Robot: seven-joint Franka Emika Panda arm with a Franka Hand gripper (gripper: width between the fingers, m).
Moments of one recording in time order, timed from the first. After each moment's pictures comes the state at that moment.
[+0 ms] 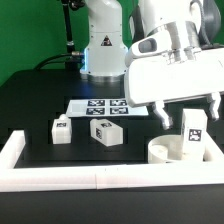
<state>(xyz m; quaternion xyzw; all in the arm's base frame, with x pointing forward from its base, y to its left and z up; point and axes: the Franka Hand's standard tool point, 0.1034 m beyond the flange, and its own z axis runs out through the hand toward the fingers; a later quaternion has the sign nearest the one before) 0.623 0.101 0.079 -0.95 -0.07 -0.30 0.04</state>
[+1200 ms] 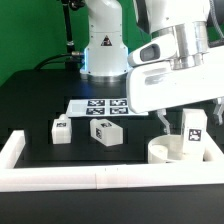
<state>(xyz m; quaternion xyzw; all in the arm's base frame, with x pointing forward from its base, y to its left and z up) 0.630 0.105 0.075 -0.99 -0.02 -0.10 0.07</state>
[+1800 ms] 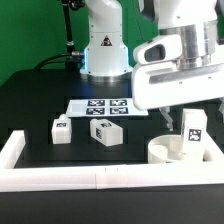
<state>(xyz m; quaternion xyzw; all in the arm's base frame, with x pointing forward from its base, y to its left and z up) 0.633 0.108 0.086 -1.00 0.05 -0.04 0.05</state>
